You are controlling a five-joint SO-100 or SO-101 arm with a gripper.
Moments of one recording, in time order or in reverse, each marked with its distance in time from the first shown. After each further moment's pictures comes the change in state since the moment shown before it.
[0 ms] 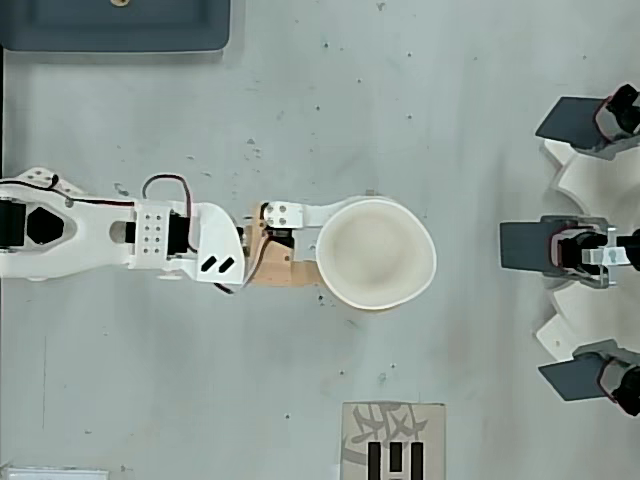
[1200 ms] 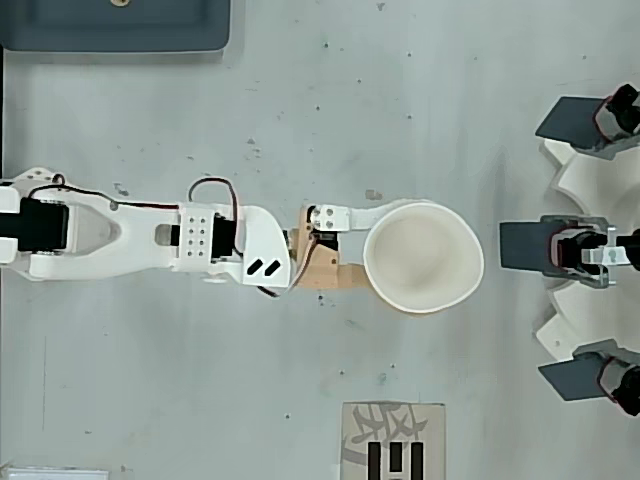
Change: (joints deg) arm 0.0 -13.0 -18.2 4.9 0.0
